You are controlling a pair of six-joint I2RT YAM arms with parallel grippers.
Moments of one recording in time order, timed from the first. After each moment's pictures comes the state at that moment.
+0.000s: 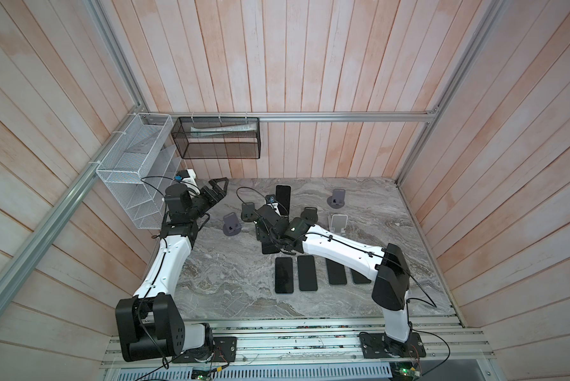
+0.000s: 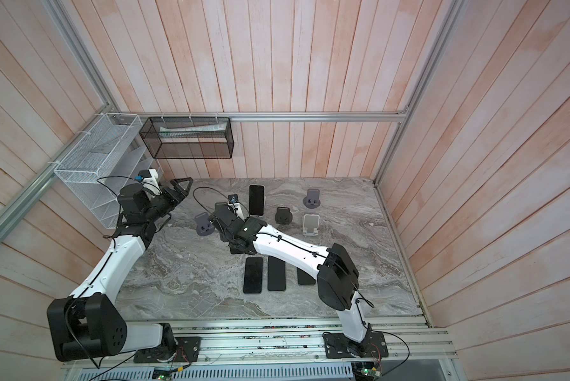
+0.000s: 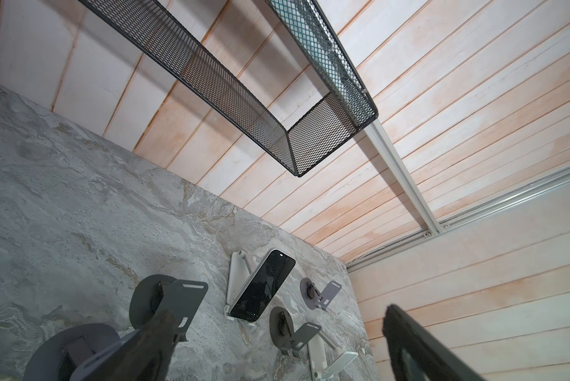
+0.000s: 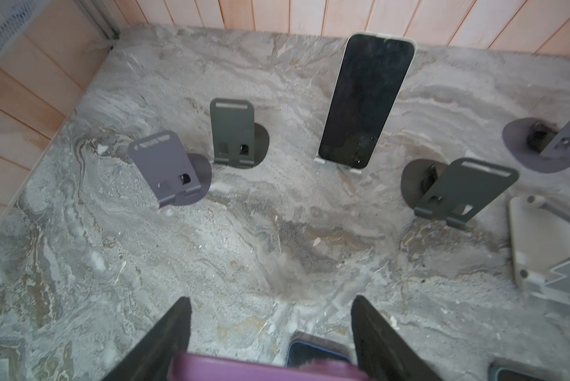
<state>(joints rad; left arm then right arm) 0.10 1.36 1.06 0.10 0.49 -0.72 1.07 2.01 1.82 -0.67 0.49 0.66</state>
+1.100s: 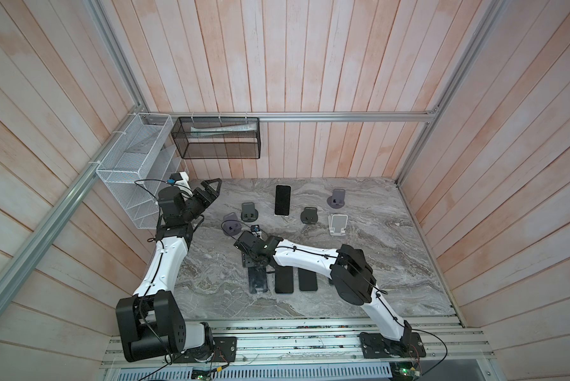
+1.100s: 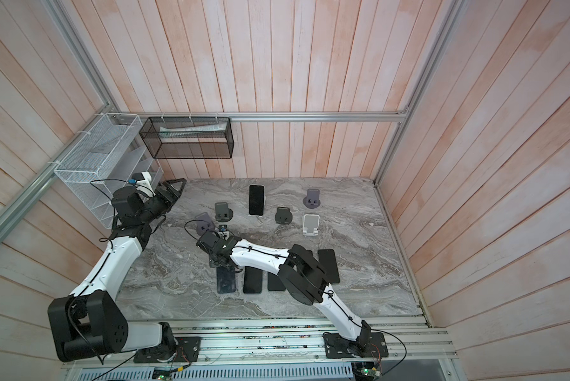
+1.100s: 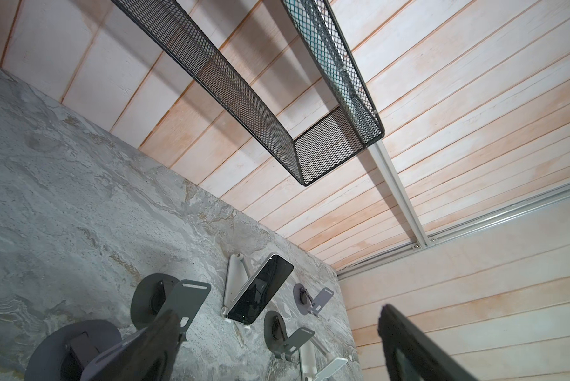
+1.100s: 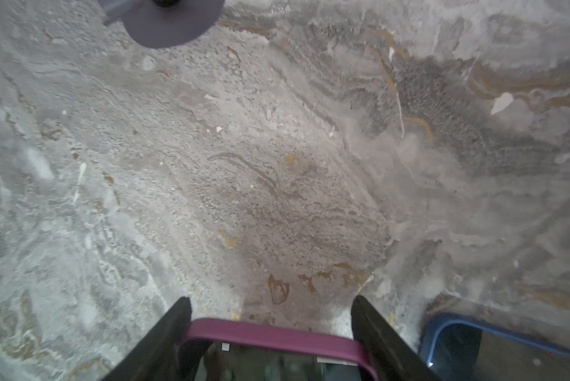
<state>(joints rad) 0.17 1.37 1.03 0.16 0.56 -0.79 1.13 2.31 1.90 -0.69 0.27 0.85</state>
